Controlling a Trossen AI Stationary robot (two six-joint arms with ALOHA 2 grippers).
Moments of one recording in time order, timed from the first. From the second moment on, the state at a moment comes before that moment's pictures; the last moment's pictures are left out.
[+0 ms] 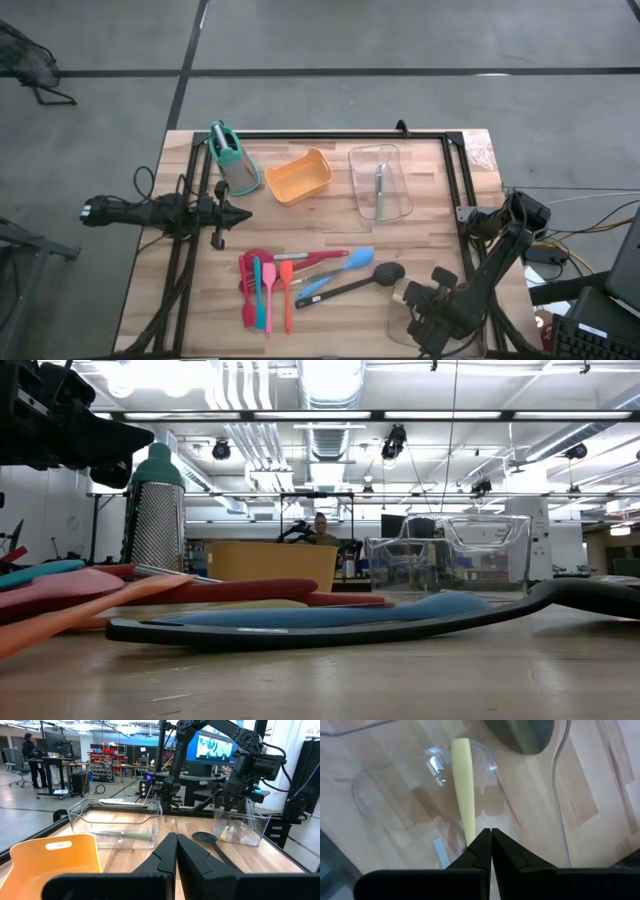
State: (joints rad) left arm -0.12 0.02 0.01 0.04 -0.16 -0.06; right arm 0.92 1.77 1.31 -1.19 0.14 1.47
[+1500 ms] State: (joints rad) left arm -0.12 0.02 0.01 0.04 -0.16 -0.06; right arm 0.80 1.72 1.43 -1.02 0.43 0.99
